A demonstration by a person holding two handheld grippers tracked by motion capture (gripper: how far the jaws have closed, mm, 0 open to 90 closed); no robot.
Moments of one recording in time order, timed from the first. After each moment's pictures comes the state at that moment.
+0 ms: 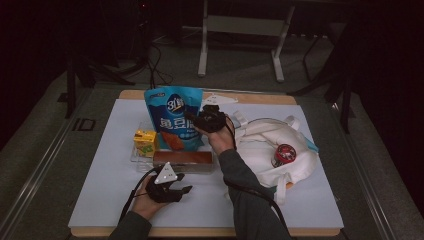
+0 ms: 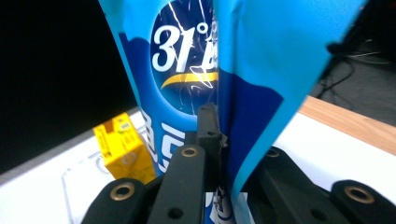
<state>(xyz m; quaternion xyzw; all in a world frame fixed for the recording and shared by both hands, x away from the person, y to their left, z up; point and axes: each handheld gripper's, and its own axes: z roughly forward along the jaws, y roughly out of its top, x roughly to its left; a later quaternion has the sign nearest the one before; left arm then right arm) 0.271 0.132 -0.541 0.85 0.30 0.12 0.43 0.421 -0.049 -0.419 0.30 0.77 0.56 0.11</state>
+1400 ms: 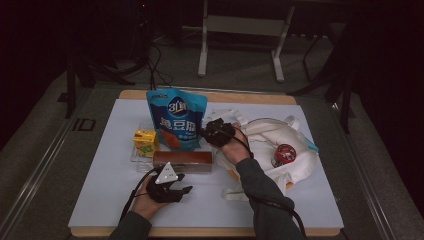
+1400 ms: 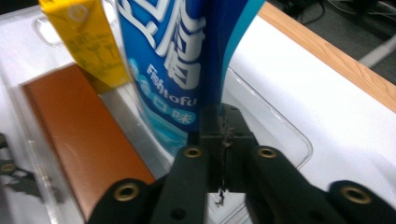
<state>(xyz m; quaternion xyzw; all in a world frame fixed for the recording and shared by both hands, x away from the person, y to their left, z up) 0.272 0.132 -0.541 0.85 0.30 0.12 0.42 0.402 -0.068 -0.440 0.27 0.87 0.38 0.16</state>
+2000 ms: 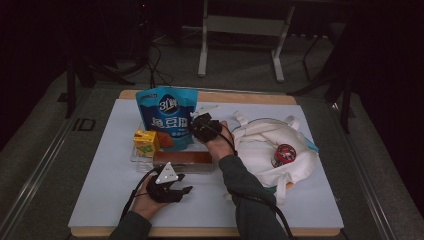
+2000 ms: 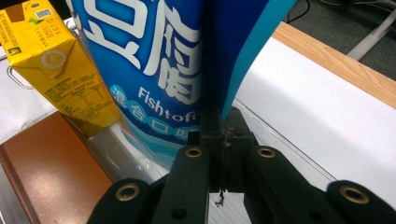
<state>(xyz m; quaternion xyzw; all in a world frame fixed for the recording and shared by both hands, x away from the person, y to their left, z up) 0.272 0.131 -0.541 0.85 0.30 0.12 0.42 0.414 -0.033 -0.444 0.32 0.85 0.39 0.16</state>
